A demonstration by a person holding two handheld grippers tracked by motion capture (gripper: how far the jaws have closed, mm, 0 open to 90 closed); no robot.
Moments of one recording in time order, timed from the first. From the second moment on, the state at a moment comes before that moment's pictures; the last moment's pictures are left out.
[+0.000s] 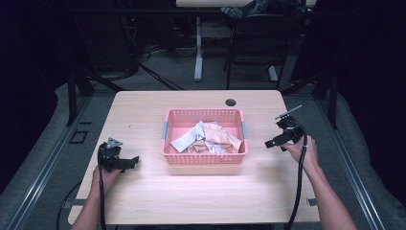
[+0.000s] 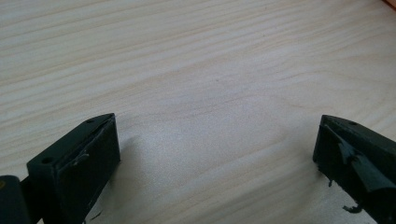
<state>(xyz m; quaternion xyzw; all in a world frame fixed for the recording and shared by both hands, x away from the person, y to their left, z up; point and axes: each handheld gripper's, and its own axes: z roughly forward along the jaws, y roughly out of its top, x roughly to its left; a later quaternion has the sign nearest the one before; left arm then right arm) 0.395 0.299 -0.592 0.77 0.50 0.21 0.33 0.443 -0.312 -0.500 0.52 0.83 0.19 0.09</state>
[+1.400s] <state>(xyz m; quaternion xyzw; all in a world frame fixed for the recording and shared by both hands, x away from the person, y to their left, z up) 0.395 0.299 -0.592 0.77 0.50 0.21 0.33 0.481 -0.211 -0.452 0.44 0.87 0.22 0.08</state>
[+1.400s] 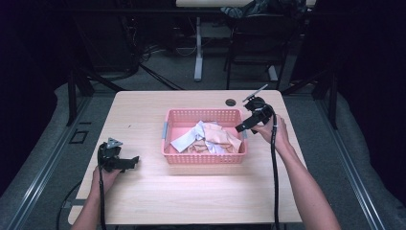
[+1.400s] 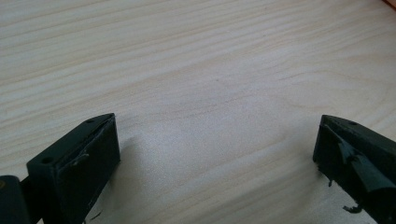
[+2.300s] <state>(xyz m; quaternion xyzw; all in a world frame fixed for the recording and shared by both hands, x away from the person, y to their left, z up) 0.395 0.299 -0.592 0.77 0.50 0.21 0.33 0.477 -0.126 -0.486 0.37 0.90 0.21 0.06</state>
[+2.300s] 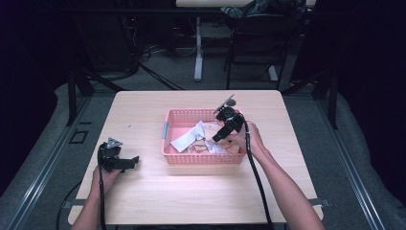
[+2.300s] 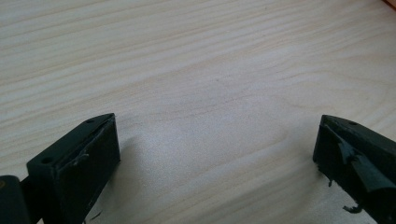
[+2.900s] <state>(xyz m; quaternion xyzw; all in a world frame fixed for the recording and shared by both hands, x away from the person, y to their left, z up) 0.395 0.299 -0.592 0.77 0.50 0.21 0.33 0.478 -0.112 -0.500 0.35 0.92 0.16 0.09</state>
